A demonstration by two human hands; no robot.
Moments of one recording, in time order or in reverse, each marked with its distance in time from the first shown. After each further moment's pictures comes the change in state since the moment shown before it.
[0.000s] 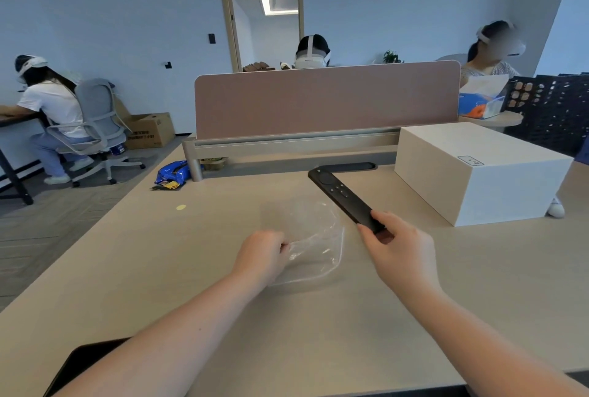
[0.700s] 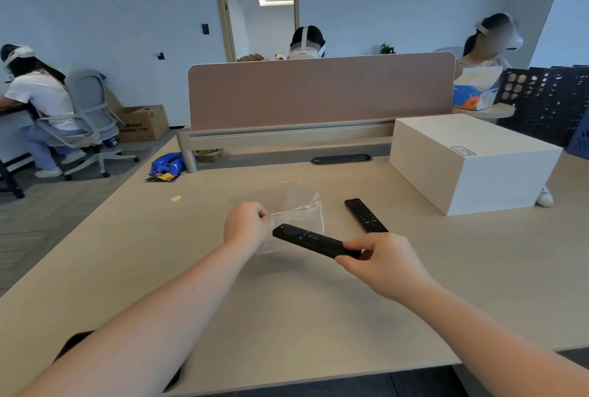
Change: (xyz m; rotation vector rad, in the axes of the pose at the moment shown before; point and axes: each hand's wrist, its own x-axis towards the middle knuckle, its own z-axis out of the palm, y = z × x) left_hand 0.021 -0.004 -0.016 -0.277 0.103 -0.339; right_hand -0.012 0.013 -0.001 -0.098 -0.439 0.034
